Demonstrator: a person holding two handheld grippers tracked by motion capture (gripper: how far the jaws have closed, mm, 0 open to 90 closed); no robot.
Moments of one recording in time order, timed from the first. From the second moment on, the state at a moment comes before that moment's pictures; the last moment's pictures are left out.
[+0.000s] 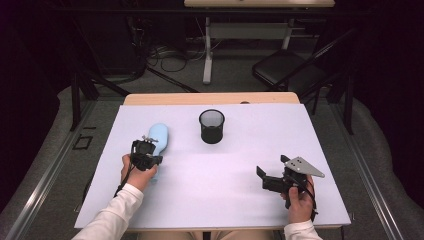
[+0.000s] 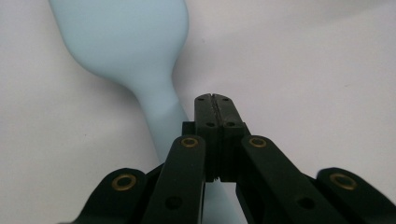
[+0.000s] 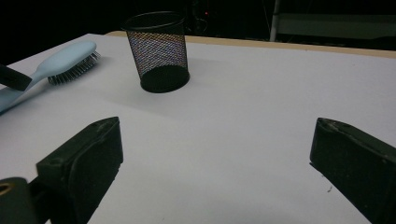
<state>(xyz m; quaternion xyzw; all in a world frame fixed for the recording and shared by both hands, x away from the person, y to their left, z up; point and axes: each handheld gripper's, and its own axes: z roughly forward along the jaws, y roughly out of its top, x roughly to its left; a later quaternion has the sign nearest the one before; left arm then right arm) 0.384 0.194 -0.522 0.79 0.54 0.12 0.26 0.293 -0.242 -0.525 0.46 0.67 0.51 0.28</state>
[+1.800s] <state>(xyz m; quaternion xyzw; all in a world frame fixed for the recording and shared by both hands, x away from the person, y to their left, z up) 0.375 0.224 -0.522 0.78 0.57 0.12 0.22 0.290 -0.243 -0.523 0.46 0.67 0.51 0.28</state>
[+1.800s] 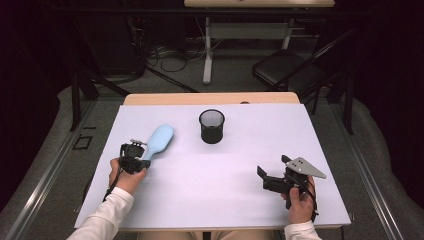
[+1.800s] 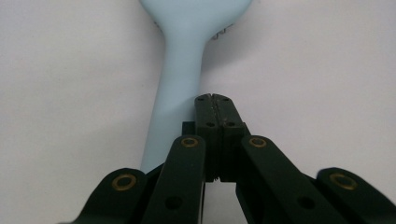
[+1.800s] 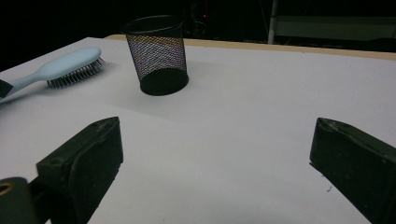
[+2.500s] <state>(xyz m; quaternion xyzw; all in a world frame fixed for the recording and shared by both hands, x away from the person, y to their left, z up) 0.366 0.230 -0.508 0.78 0.56 0.13 0.26 0.290 -0.243 -0.524 0.46 0.67 0.51 0.28</state>
